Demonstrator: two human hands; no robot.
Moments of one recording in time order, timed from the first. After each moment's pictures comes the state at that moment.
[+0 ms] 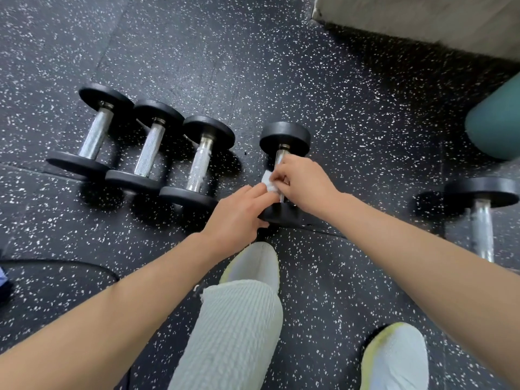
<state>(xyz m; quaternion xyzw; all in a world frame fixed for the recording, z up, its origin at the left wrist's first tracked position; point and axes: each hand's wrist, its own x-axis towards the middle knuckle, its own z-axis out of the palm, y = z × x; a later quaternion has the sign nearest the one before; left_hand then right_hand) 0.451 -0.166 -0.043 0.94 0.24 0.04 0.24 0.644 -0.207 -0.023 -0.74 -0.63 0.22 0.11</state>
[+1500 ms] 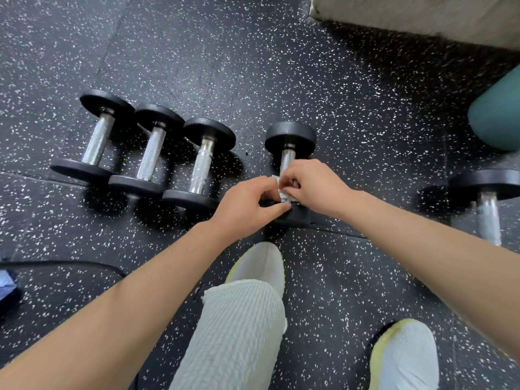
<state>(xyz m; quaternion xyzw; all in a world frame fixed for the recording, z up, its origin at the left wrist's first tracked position) 0.469 -0.152 -0.042 0.84 0.32 0.09 0.44 0.656 -0.218 -0.017 -0.73 -0.63 0.26 0.10</state>
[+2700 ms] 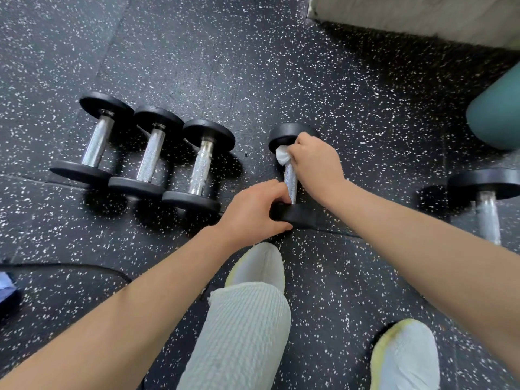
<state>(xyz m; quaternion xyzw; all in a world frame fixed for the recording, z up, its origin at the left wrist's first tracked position) 0.475 -0.162 -0.035 0.88 0.25 0.06 0.39 0.671 -0.190 -0.054 -0.79 -0.61 0.00 0.06</state>
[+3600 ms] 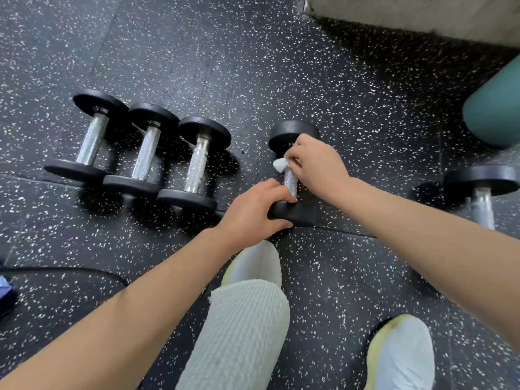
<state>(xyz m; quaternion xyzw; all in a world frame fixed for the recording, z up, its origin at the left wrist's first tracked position) 0.475 -0.169 -0.042 0.88 0.24 0.06 0.40 0.679 -0.206 -0.037 -0.77 -0.62 0.09 0.13</state>
